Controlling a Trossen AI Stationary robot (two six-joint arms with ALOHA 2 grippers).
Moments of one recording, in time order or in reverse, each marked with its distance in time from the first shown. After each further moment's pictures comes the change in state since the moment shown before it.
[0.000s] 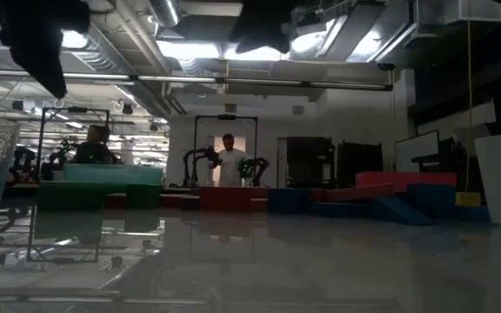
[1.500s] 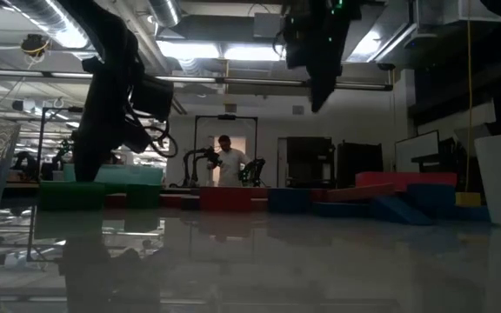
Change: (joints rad) left arm 0.700 0.694 -0.050 0.324 0.442 0.668; right arm -0.361 -0.023 -0.105 -0.405 -0.025 -0.502
